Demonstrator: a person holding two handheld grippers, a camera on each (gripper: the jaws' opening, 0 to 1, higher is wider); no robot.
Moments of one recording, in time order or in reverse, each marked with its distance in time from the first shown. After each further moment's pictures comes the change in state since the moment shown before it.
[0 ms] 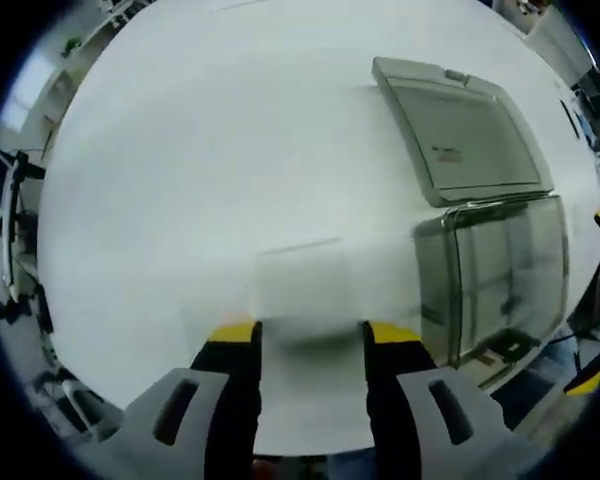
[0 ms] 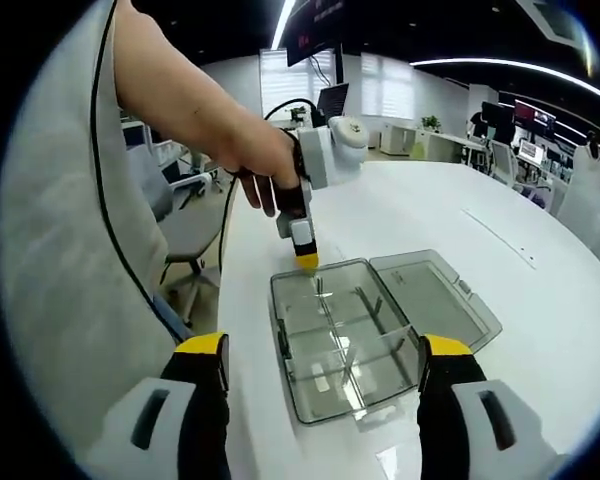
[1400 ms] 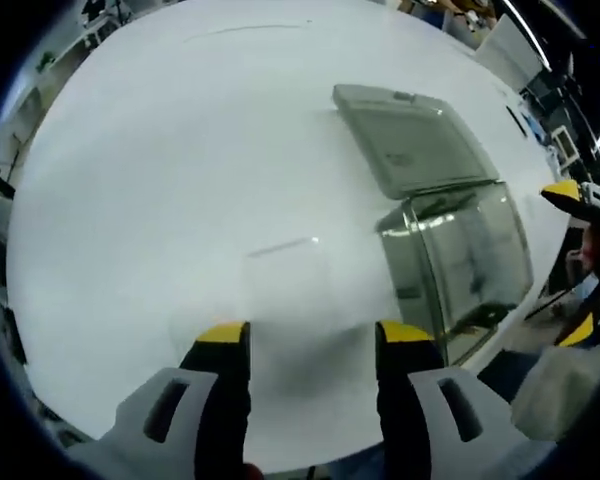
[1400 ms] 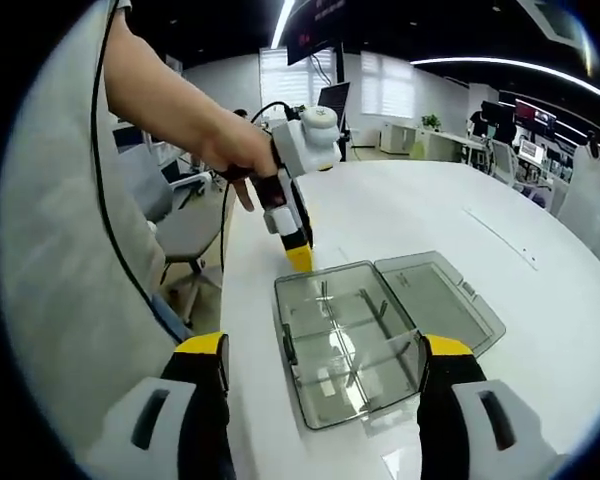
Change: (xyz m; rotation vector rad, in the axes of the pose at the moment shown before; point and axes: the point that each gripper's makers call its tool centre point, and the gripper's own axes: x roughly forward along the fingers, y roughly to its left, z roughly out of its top) left arm -0.003 -0.003 0.001 0.075 -0.149 -0.208; right arm 0.004 0.006 0.003 0.003 0.006 -0.001
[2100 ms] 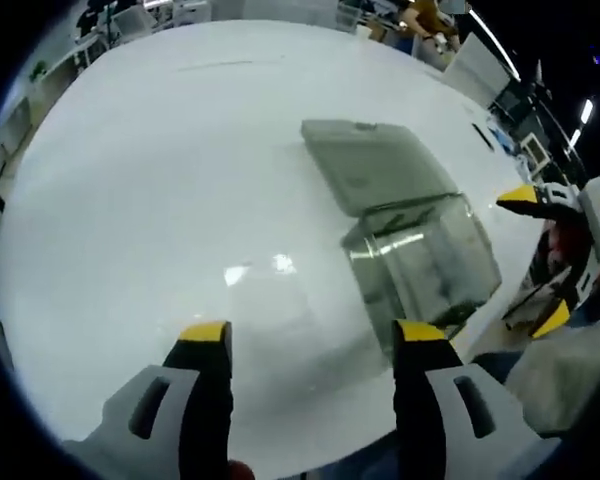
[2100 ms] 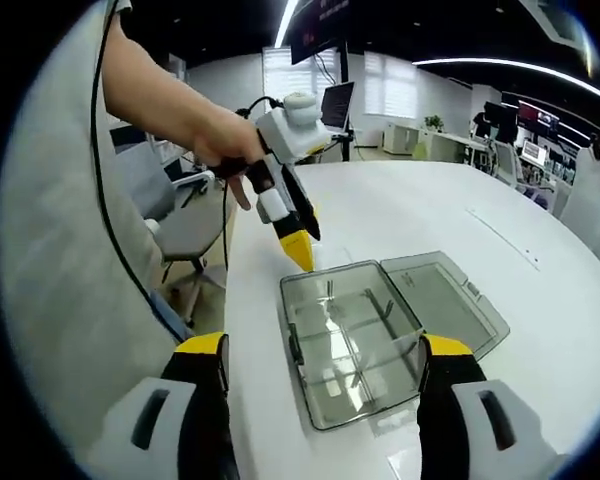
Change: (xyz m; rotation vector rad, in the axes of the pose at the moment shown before) left arm -0.018 -0.017 0.007 0.042 -0.140 -0.107; right arm 0.001 0.005 0.000 -0.006 -0.003 0.009
